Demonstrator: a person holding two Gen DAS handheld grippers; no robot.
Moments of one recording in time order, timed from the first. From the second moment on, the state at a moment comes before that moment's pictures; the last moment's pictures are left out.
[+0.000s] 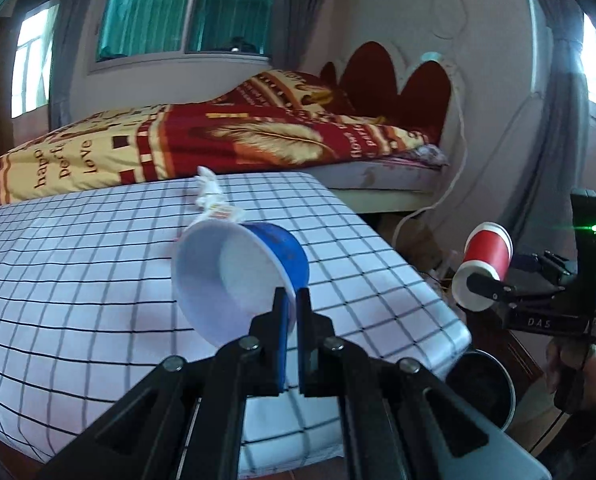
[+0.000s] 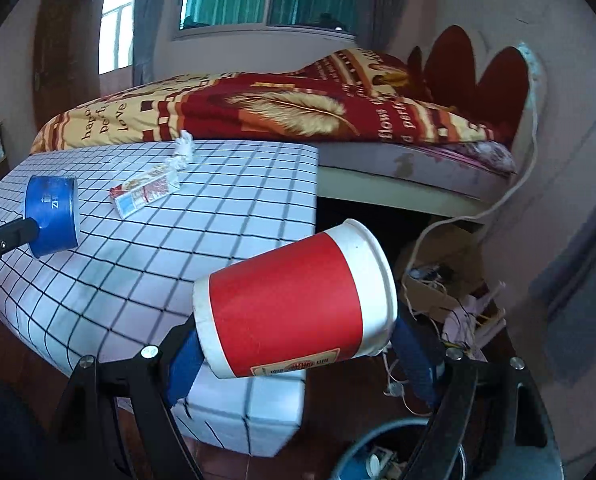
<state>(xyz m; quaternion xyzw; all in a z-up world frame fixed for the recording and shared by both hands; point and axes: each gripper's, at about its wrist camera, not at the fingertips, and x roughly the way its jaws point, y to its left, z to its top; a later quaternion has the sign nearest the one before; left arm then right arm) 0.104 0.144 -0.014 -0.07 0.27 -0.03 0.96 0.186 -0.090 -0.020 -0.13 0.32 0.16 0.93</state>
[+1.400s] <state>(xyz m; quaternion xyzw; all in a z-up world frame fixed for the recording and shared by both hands) 0.101 -0.101 -0.057 0.02 0.33 -0.27 0.90 0.095 -0.317 -0.076 -0.08 0.38 0.01 0.92</state>
